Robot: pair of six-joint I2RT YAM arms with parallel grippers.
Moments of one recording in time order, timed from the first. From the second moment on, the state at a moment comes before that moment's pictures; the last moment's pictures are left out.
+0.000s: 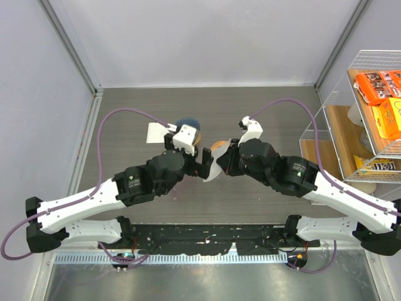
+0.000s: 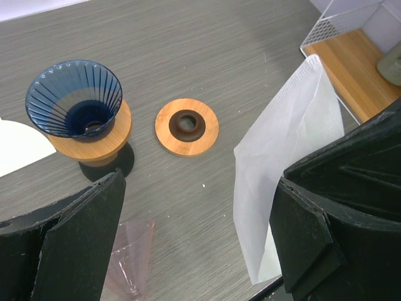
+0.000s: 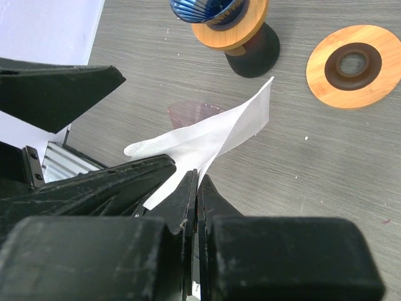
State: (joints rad) left arm -1.20 1.07 1.08 -0.35 -0.61 -0.33; right arm 1.10 1.05 1.22 -0.71 0.39 0.83
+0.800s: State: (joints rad) left arm -1.20 1.18 1.16 -0.37 -0.51 -0.34; right arm 1.09 1.03 1.18 -0.66 0.40 0.73
